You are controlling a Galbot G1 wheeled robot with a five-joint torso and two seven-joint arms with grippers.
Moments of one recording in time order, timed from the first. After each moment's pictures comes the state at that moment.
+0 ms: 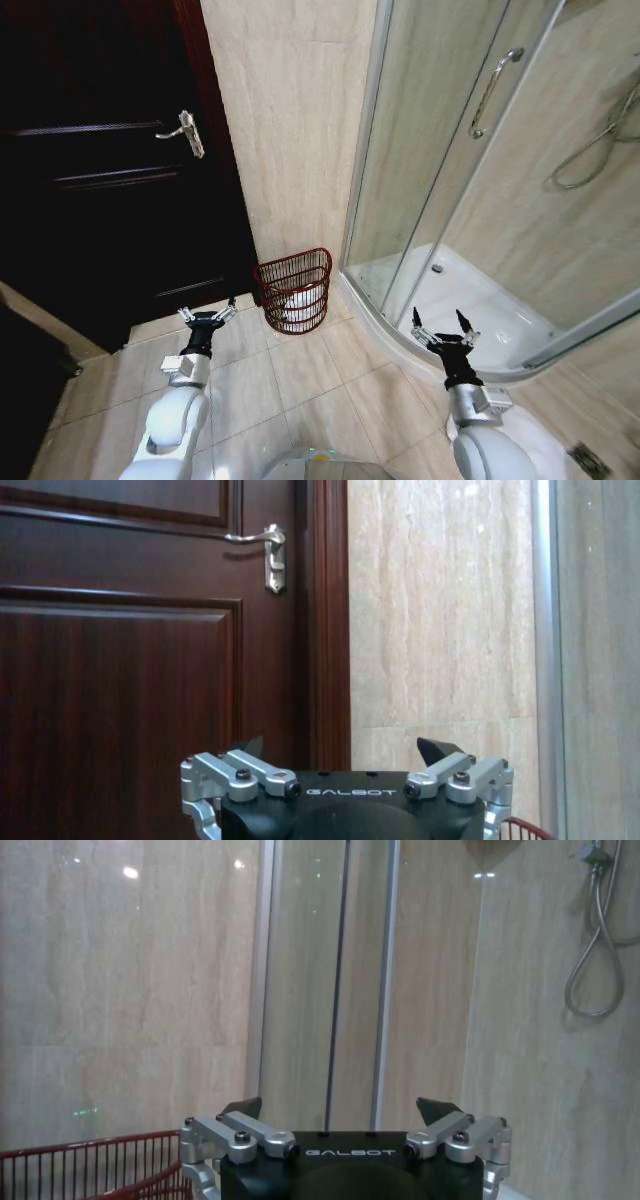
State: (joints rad) left arm 1.56 -1.37 -0.70 -2.06 -0.22 -0.14 -0.03; right arm -1.74 1.48 0.67 2.26 0.09 0.02 0.02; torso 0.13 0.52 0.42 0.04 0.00
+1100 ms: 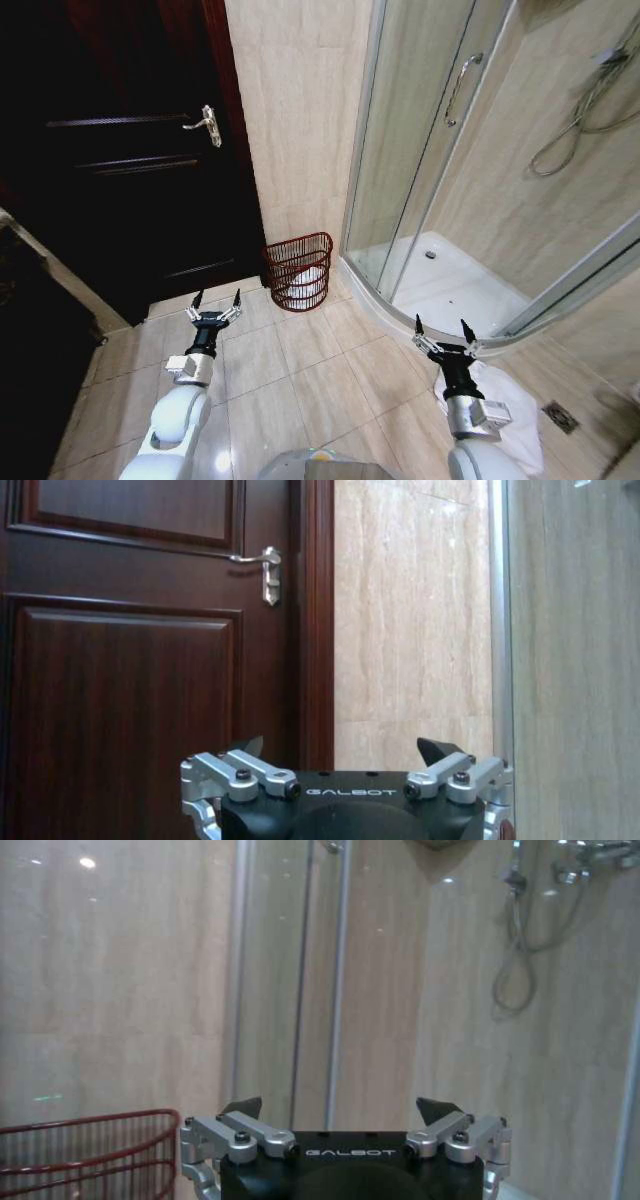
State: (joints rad) left arm 1.53 -1.33 -0.66 -2.02 -0.25 -0.17 -0.01; right arm -1.78 1.54 0.66 2.25 0.04 0.07 0.10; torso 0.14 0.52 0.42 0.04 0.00
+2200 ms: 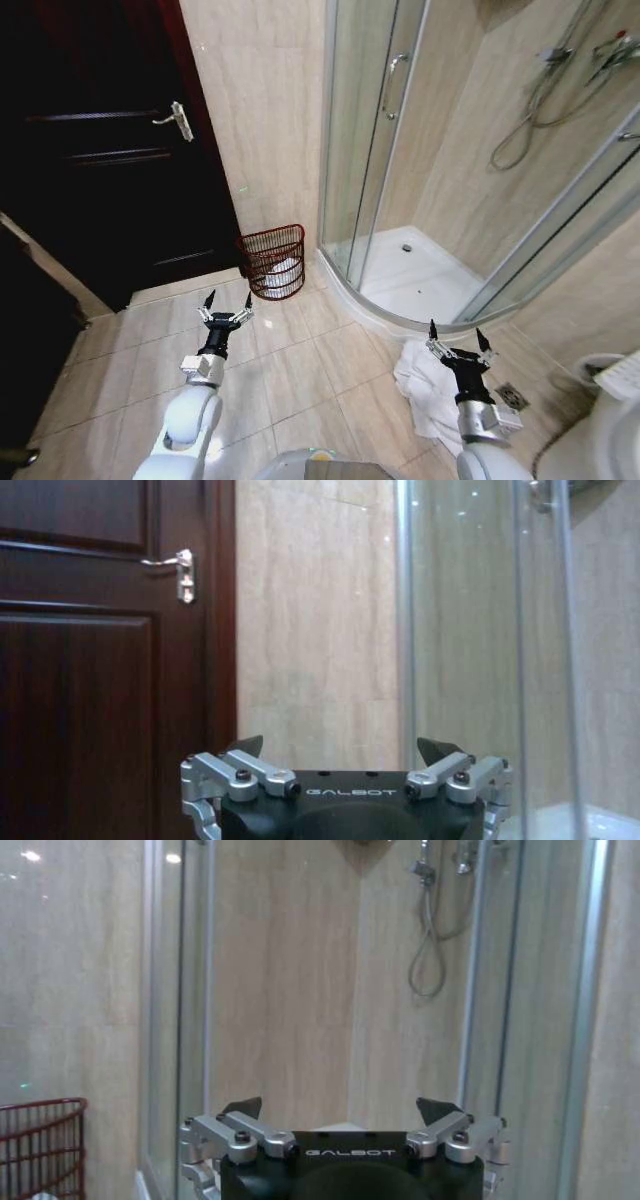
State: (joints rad) left arm 1.55 -1.38 -0.59 -2.03 -0.16 -0.16 -0.03; right arm -1.79 1.49 0.72 2.20 0.14 0.12 0.11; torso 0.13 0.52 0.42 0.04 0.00
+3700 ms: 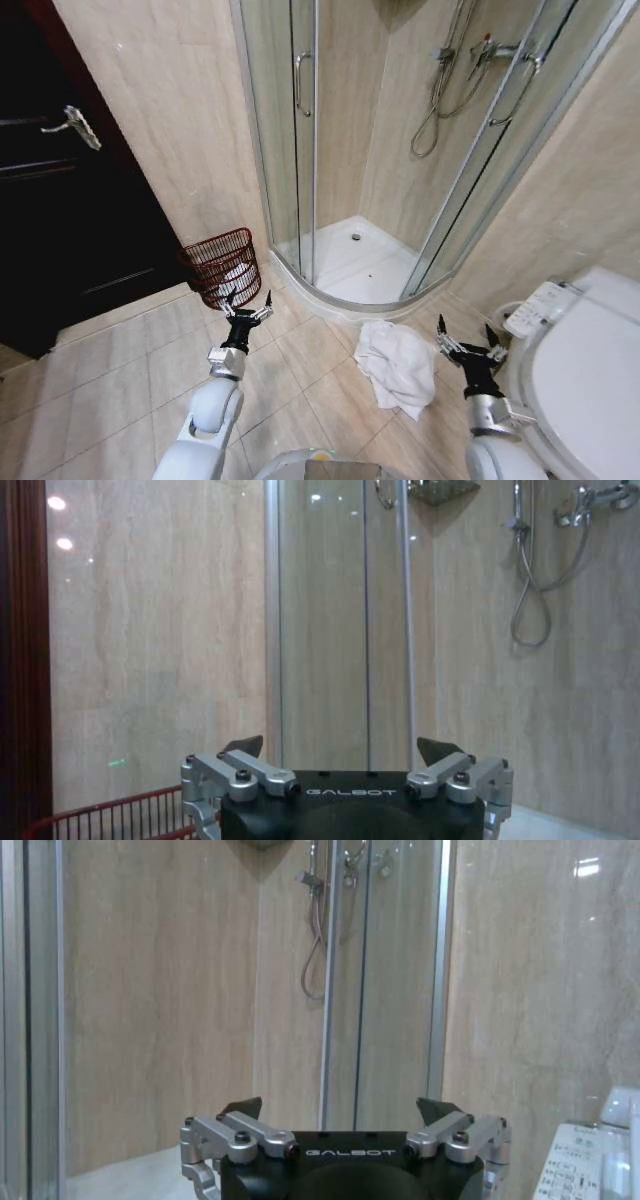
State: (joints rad) left arm 1.48 -1.38 -0.47 -2.02 -0.11 -0.10 -0.07; right arm -1.76 1.49 0.78 2.22 0.18 0.08 0.09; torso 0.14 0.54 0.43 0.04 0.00
